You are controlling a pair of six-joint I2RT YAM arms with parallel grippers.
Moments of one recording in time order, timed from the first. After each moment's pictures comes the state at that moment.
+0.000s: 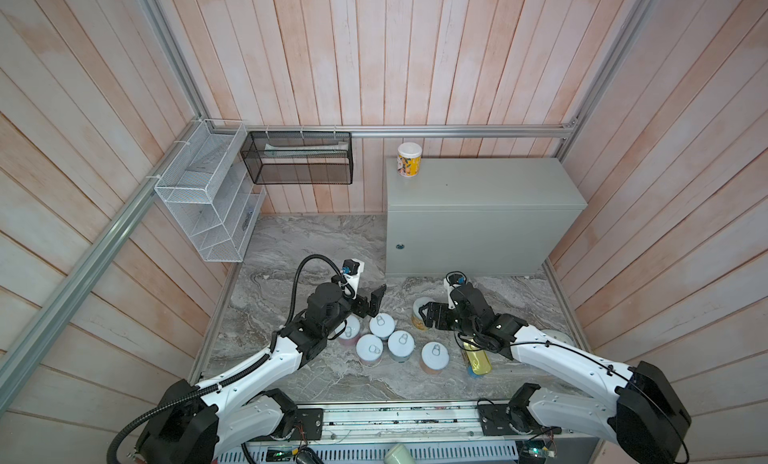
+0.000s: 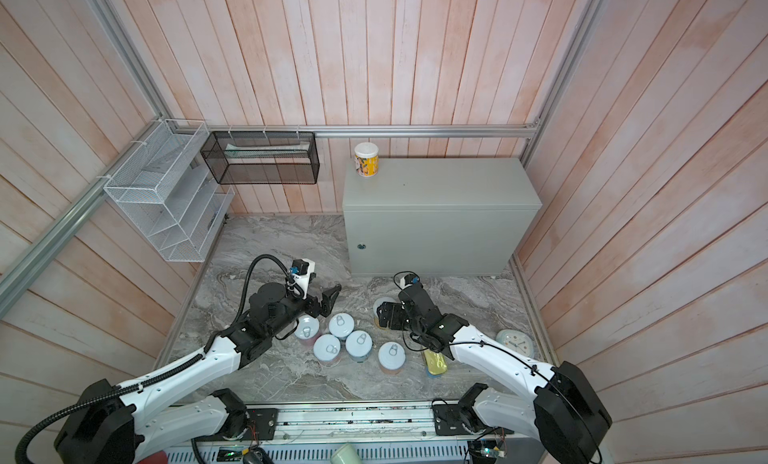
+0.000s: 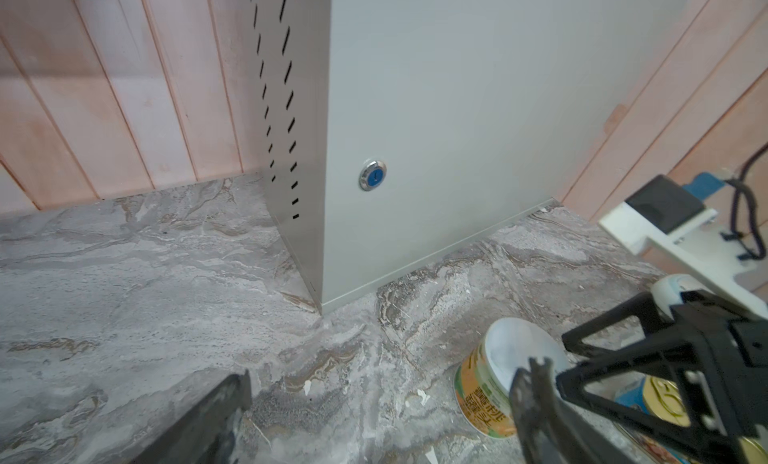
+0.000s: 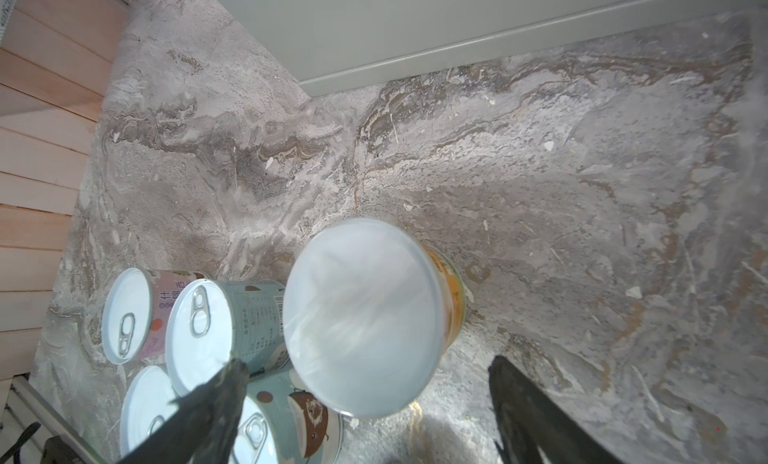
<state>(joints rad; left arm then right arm) -0.64 1.10 0.53 0.31 0.02 -0.14 0.73 1.15 0.62 -0.22 0.02 0.72</state>
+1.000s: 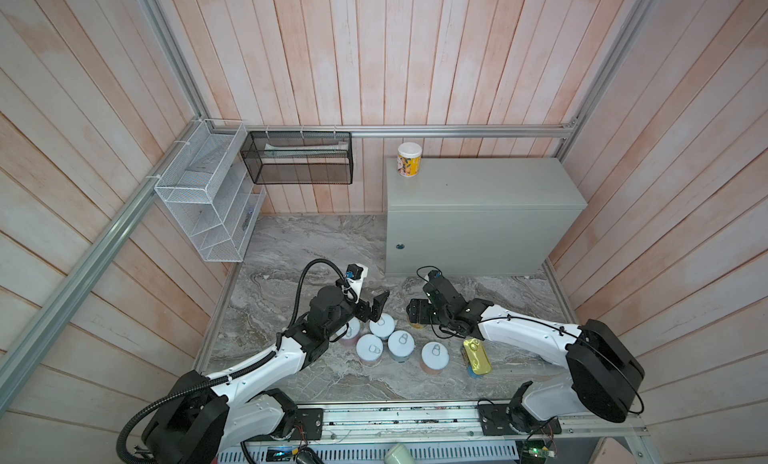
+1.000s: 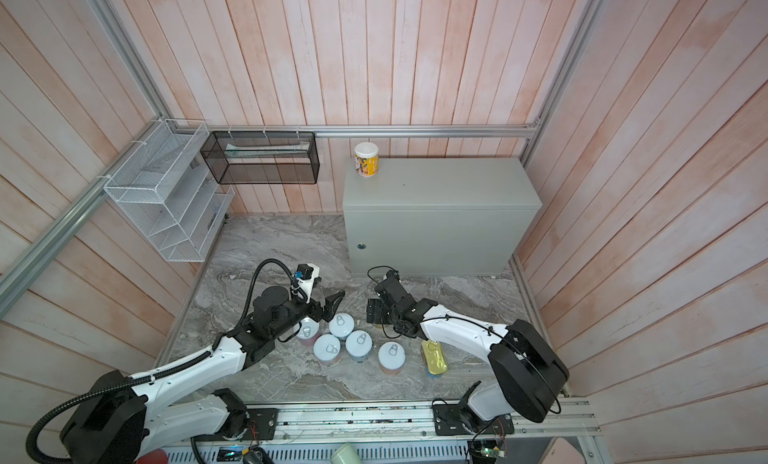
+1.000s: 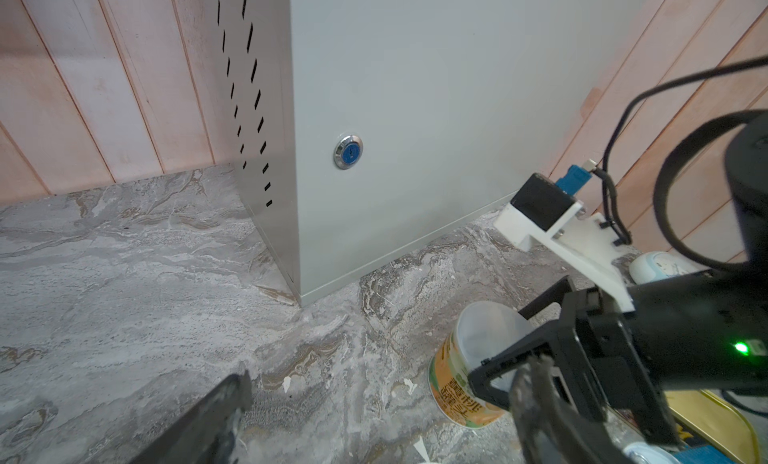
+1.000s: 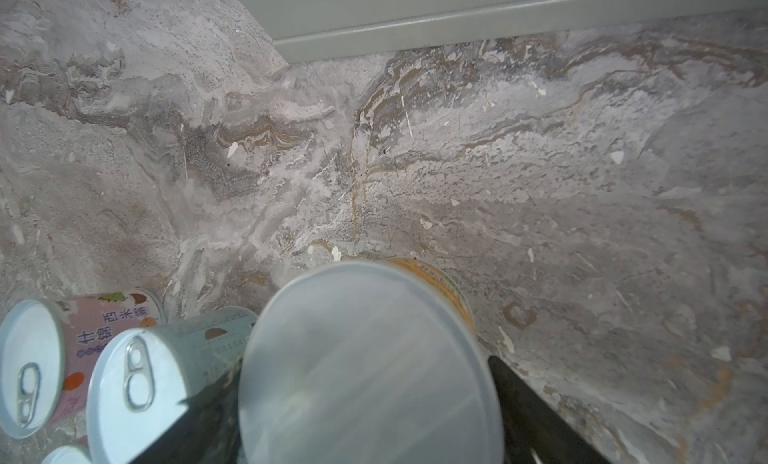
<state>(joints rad) -0.64 1.14 0.50 0.38 0.06 -0.13 0.79 1.46 0.80 -0.25 0.10 0.70</state>
